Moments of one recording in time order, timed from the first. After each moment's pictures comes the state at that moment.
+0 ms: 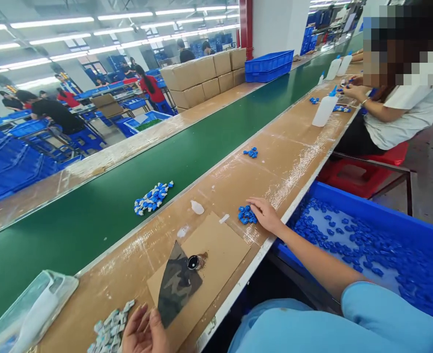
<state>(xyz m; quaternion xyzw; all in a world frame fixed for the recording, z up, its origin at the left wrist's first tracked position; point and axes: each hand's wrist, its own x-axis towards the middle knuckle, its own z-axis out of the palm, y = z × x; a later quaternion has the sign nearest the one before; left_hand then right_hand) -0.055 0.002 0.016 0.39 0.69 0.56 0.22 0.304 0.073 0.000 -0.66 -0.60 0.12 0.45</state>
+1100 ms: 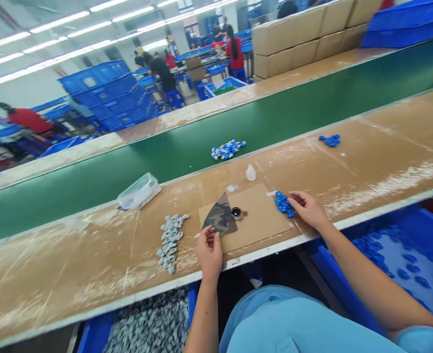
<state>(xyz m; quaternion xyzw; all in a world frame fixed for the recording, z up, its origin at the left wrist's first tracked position) -0.026 -0.012 -0.018 0.47 0.67 0.54 0.21 0.282 0.080 -0.014 -0.62 -0.59 0.29 0.43</state>
